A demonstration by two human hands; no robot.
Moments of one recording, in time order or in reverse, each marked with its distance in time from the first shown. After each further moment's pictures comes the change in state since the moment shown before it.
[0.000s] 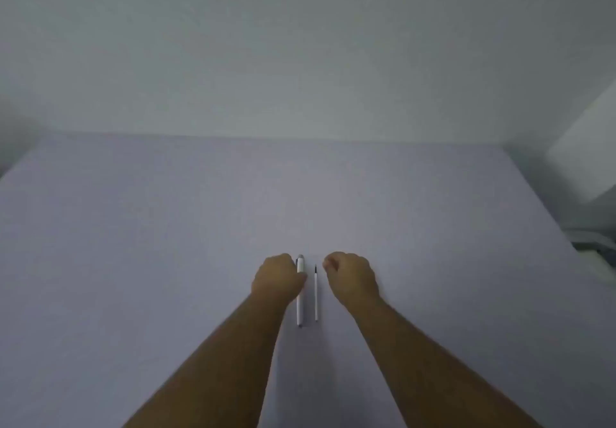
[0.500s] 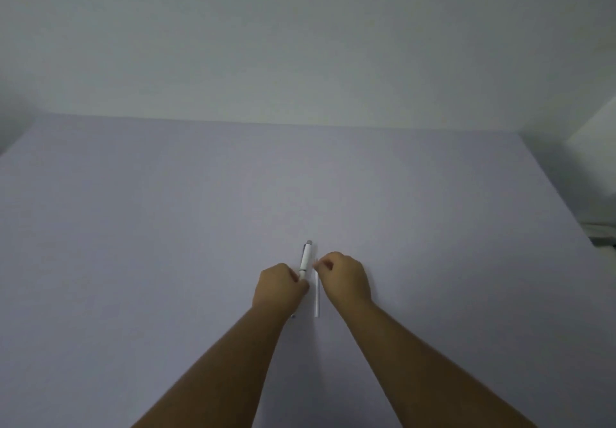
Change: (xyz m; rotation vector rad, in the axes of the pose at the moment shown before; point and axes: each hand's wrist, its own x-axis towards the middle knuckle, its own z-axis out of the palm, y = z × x) left_hand -0.004 -0.010 0.026 -0.192 0.013 -0.071; right_hand 0.007 -0.001 0.023 0.258 -0.048 0.104
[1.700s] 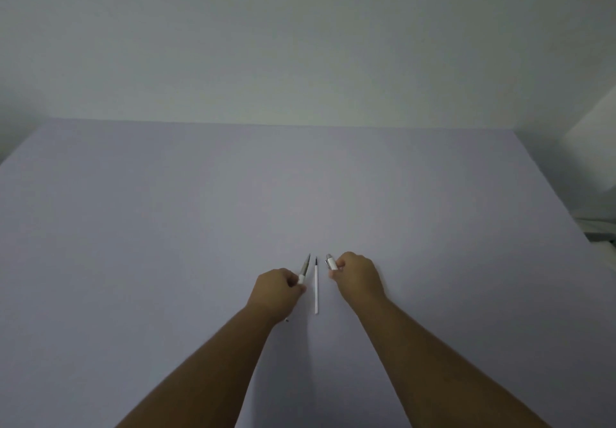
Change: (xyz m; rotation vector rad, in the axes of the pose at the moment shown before) left_hand -0.014 -0.009 -0.011 0.000 -0.074 0.136; right_hand 0.010 0.022 -0.013 -0.169 -0.035 0.085
